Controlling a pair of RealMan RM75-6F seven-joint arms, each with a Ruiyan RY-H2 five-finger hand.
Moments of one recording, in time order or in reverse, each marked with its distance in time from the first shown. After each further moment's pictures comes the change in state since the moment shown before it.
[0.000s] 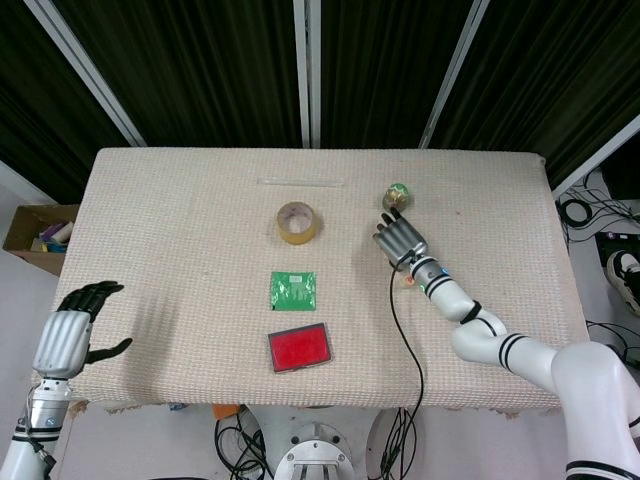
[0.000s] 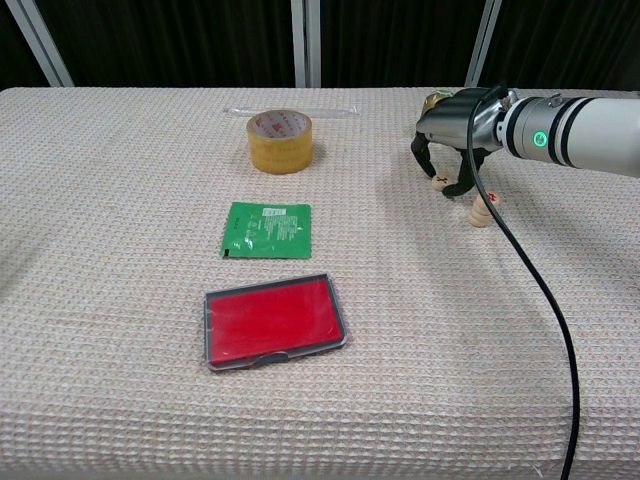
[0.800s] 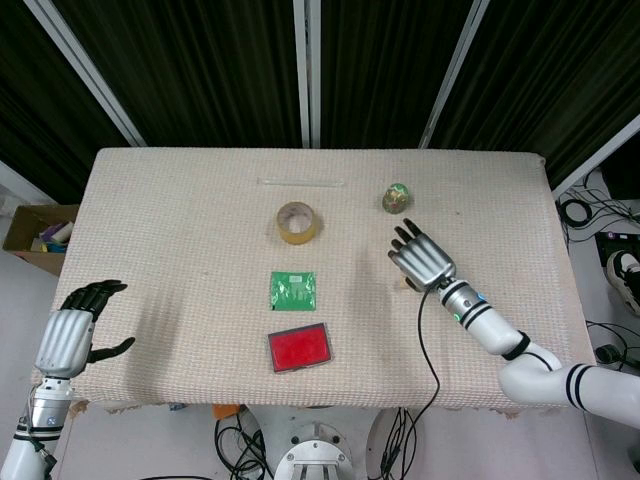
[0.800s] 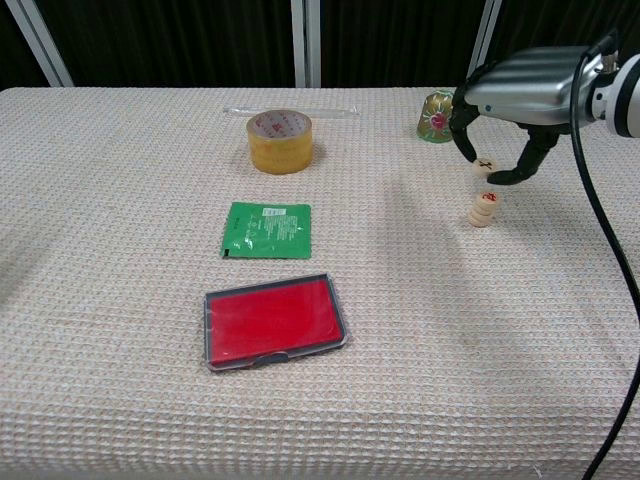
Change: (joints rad) left arm -0.006 -0.003 -0.001 0.007 0.020 0.003 -0.012; right arm -0.121 0.347 -0.067 -0.531 -0.073 0.205 -0.084
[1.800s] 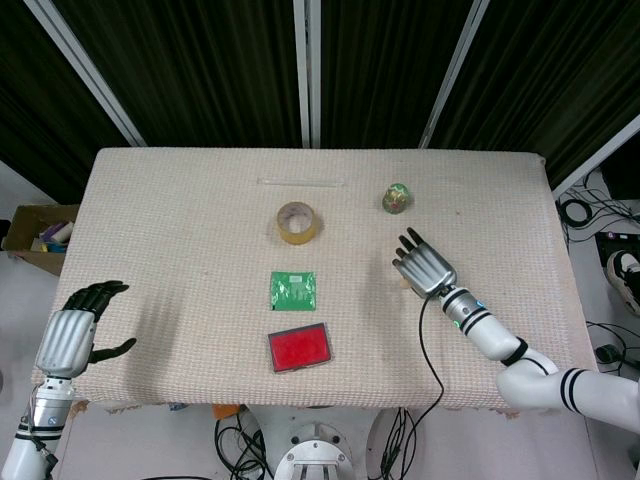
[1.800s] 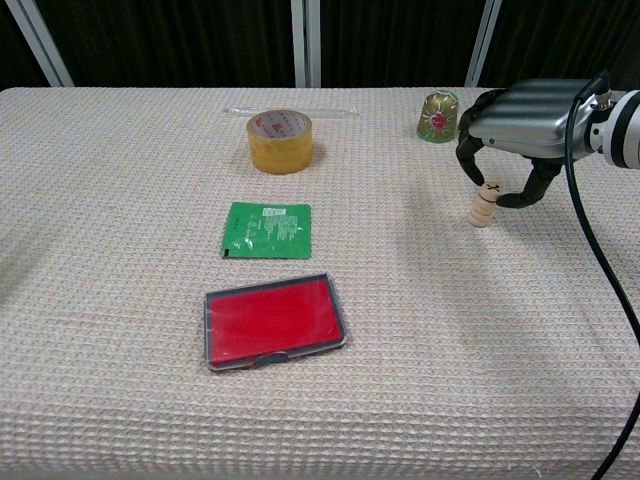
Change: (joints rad) left arm -0.002 -0.008 0.003 0.016 0.000 -0.006 -0.015; right arm -0.011 -0.054 -0.027 0.051 0.015 -0.004 -0.072
